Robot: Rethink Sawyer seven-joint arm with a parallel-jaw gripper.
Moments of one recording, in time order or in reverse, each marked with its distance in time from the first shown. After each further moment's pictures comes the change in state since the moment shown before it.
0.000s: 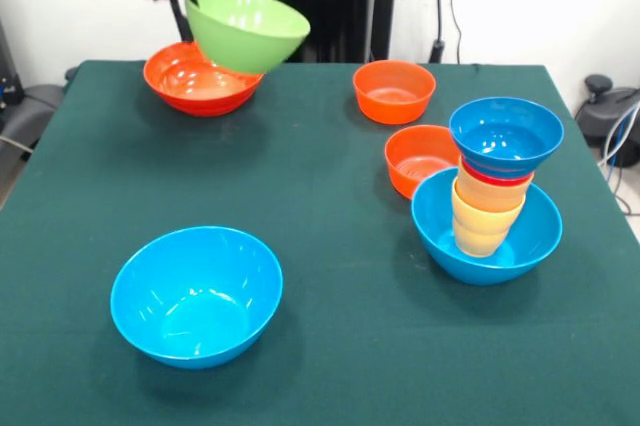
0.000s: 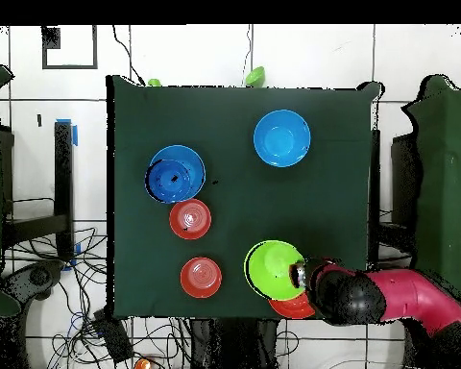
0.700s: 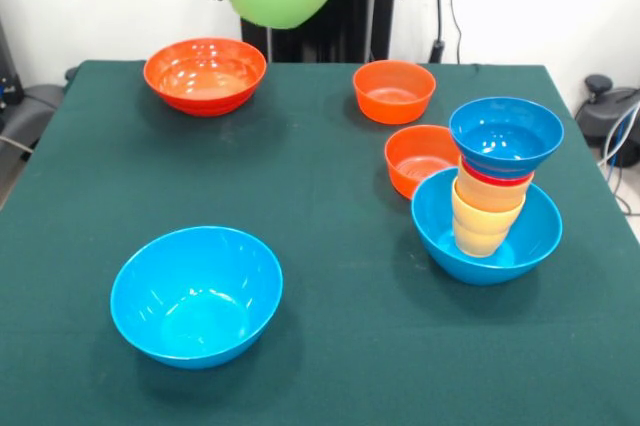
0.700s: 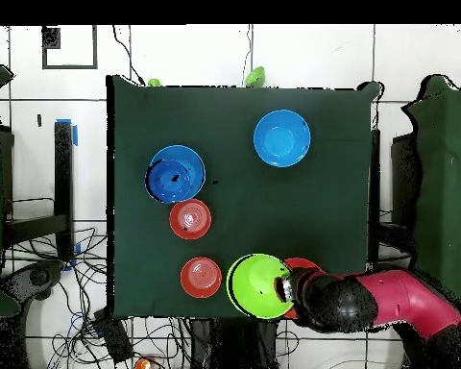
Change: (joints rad) arm -0.022 -0.065 0.147 0.097 0.137 0.115 0.000
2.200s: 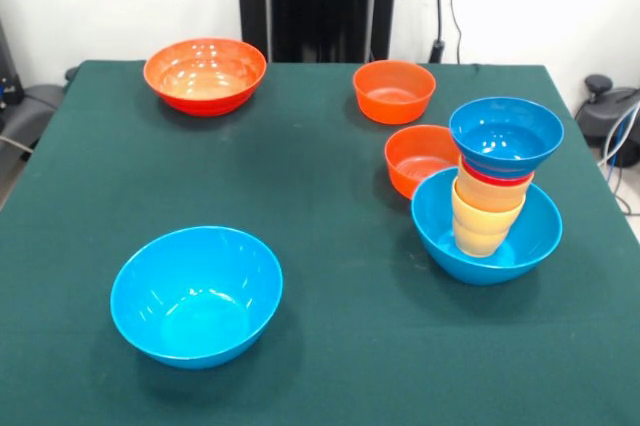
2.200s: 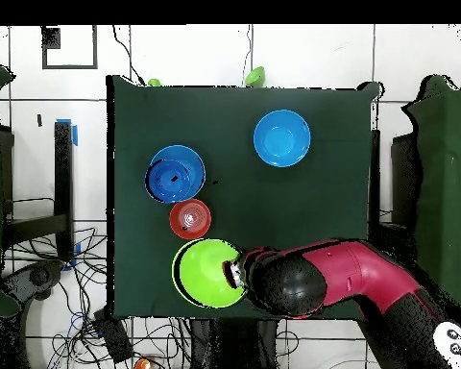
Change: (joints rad) arm 0.132 -0.137 0.156 0.020 0.231 -0.005 0.000
